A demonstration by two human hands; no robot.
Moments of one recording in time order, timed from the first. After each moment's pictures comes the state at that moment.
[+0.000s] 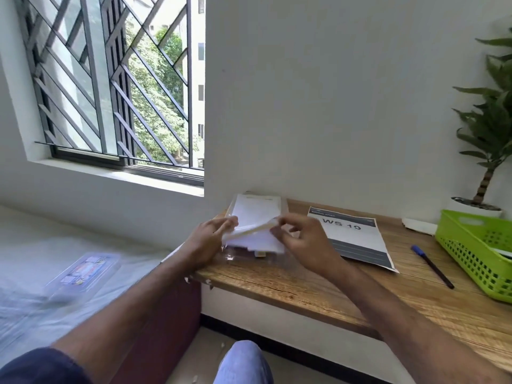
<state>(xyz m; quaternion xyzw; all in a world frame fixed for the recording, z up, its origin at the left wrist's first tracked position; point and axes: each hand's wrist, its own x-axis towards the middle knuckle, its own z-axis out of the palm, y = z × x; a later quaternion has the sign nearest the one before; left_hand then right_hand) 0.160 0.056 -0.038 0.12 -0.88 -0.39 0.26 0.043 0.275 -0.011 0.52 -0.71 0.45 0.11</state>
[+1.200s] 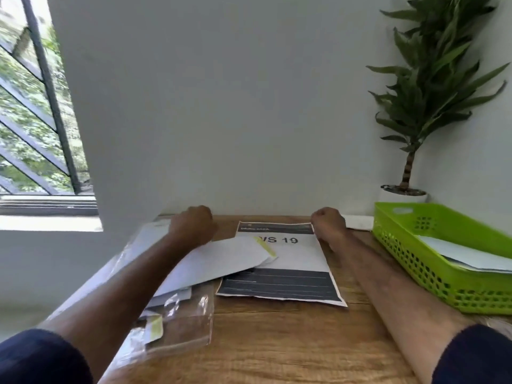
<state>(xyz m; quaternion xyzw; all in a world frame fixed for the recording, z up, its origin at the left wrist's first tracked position) -0.086 0.108 0.015 0.19 -0.96 -0.13 0.15 -0.205 0.378 -0.006 0.02 -0.87 0.49 0.08</state>
